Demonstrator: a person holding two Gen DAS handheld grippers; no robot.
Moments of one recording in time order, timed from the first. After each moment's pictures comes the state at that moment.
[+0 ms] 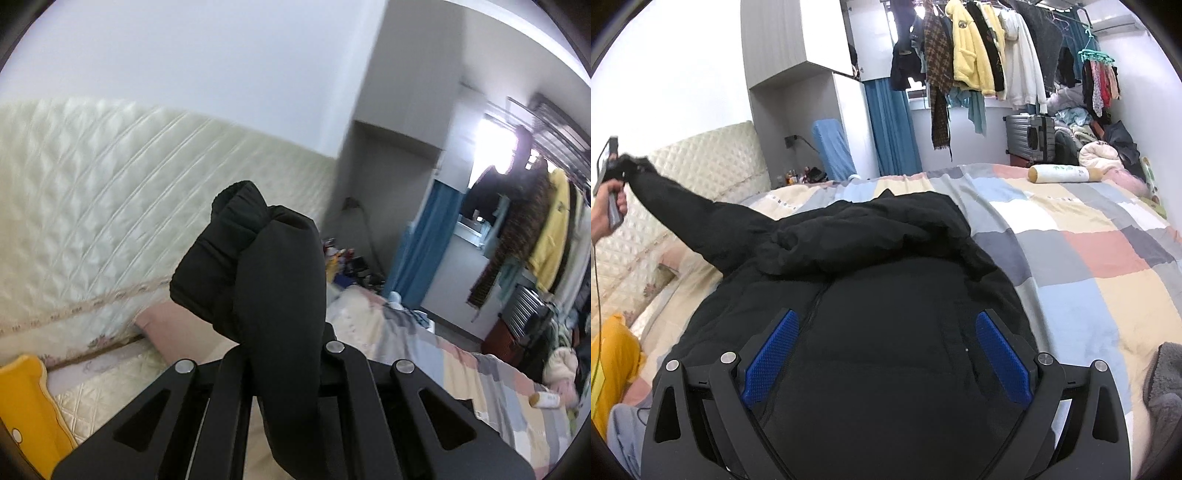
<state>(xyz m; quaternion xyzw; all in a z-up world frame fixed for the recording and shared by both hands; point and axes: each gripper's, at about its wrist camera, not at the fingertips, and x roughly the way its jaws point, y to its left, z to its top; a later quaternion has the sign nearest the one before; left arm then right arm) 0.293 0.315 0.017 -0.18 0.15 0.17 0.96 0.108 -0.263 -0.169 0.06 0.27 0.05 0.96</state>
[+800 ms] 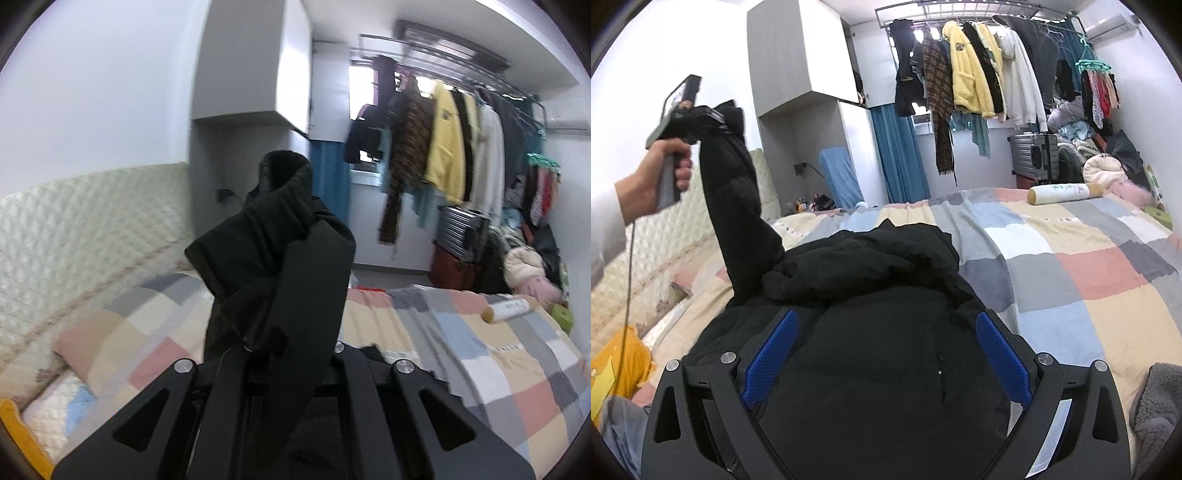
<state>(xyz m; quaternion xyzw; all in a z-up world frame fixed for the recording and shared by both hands) 0.327 0.017 0.026 -0.03 0.17 0.00 0.99 0.095 -0.312 -0.154 0.08 0.22 0.07 0.97</state>
